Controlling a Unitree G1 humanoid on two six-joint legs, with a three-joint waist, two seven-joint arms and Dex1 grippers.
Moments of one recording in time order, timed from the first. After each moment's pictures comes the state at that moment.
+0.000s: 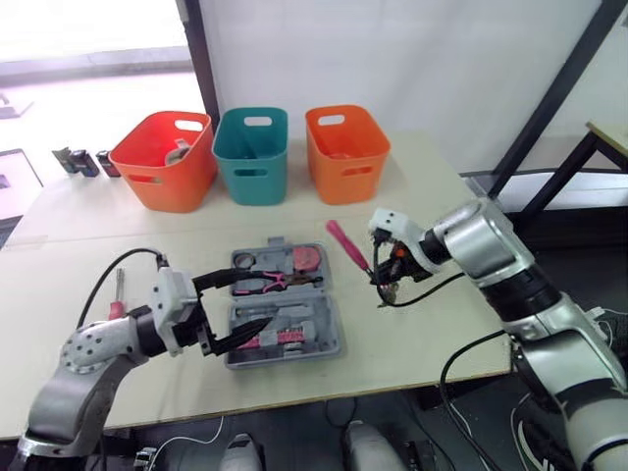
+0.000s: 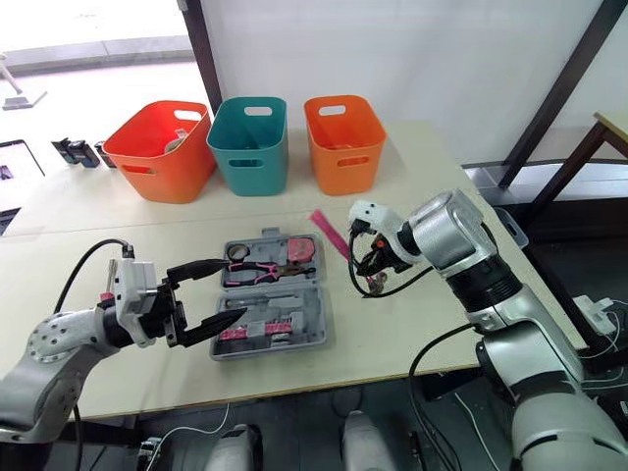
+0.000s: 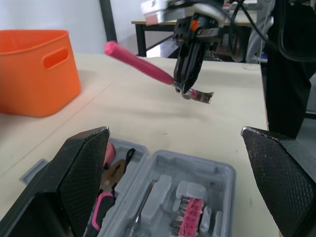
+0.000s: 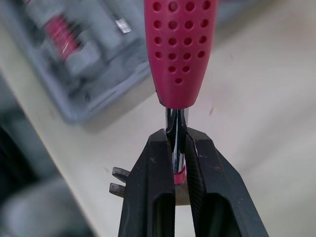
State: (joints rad) left arm 0.01 0.66 0.15 -0.39 -0.56 0.19 -0.97; right arm -0.97 -0.58 0.34 0.18 -0.15 1.43 1.34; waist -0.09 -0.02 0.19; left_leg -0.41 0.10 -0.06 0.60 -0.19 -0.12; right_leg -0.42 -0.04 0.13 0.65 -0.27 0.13
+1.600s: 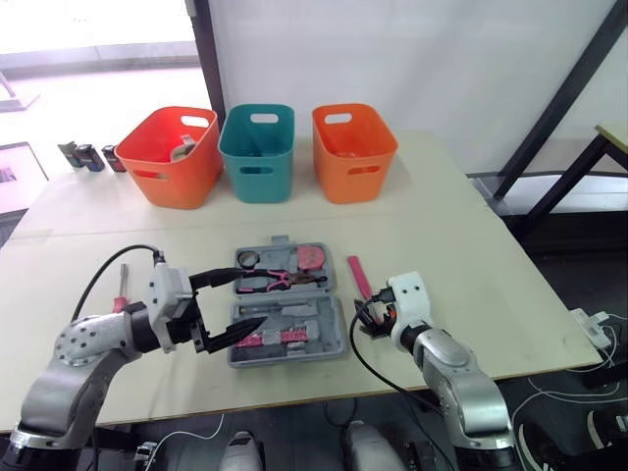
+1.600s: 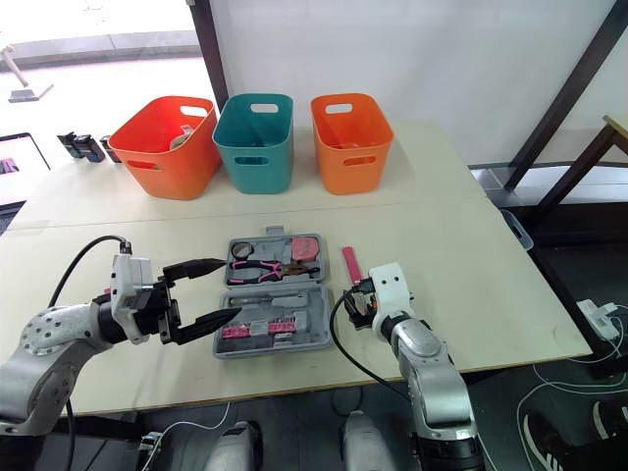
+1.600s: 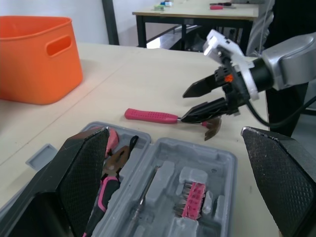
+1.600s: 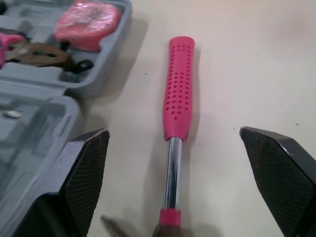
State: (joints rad) left arm -0.01 0.70 0.16 -0.37 -0.58 0.21 -1.00; right arm -0.09 -0.09 0.03 -0.30 -0.02 0.70 0.24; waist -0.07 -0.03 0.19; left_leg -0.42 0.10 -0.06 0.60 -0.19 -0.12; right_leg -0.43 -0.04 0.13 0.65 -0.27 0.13
